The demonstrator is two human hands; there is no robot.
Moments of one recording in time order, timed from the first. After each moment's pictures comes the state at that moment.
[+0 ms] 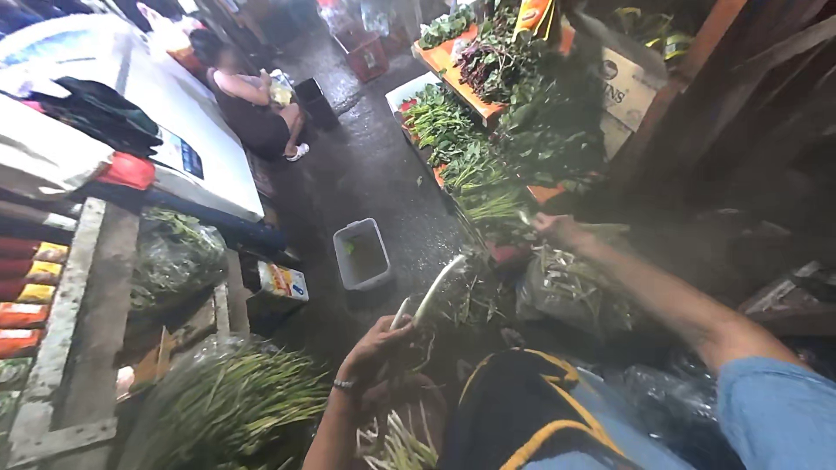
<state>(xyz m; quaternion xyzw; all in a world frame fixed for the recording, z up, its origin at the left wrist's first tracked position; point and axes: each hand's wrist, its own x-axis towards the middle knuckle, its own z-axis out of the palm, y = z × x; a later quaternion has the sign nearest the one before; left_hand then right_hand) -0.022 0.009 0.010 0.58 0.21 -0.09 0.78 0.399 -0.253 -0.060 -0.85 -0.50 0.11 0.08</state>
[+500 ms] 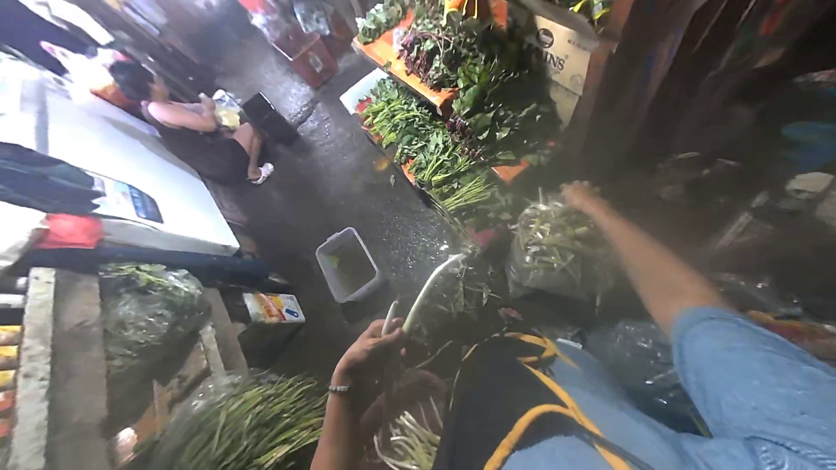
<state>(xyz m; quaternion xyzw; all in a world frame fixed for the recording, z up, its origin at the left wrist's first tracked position) 0.002 0.008 0.014 0.58 0.15 -0.18 0.78 0.475 -0.349 -0.096 -0.96 -0.16 0.22 0.10</state>
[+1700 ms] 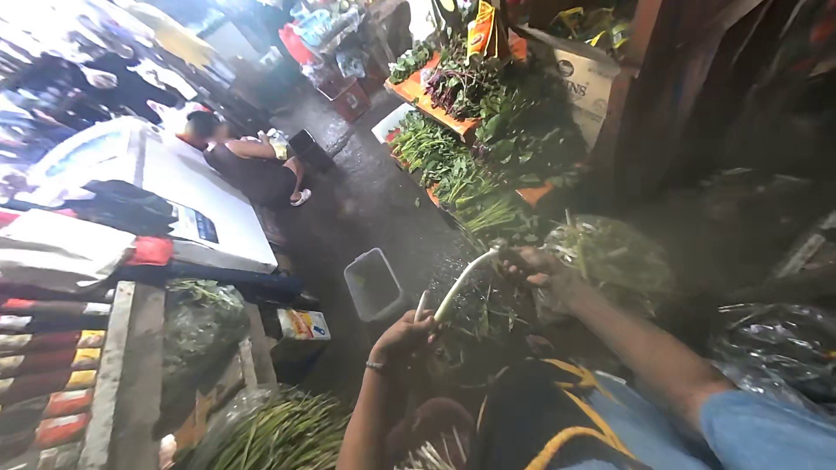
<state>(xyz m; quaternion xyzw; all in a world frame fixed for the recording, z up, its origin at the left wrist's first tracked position) 0.062 0.017 0.013 0.55 0.14 -0.20 0.80 0.299 -0.237 -0.002 -0.45 0.07 0.51 0.73</state>
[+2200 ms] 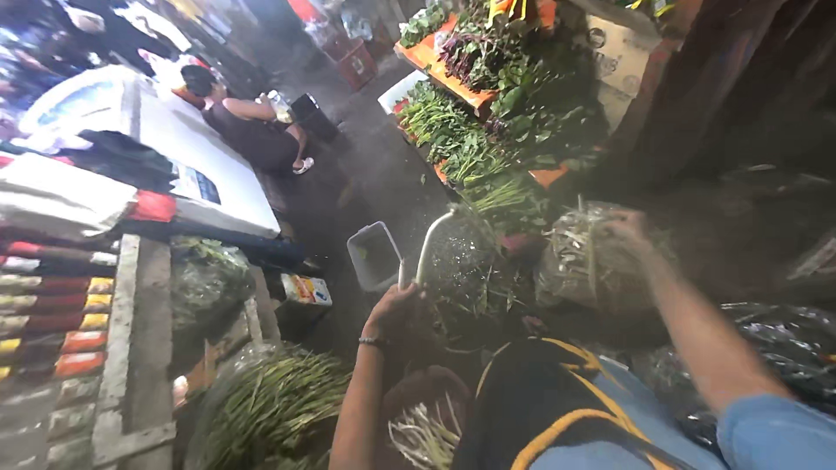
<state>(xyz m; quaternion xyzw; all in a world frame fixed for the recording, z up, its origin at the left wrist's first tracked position) 0.036 0.033 0.010 0.53 0.25 -0.04 0.81 0.396 -0.355 -0.086 -0.87 0.04 0.20 0.45</state>
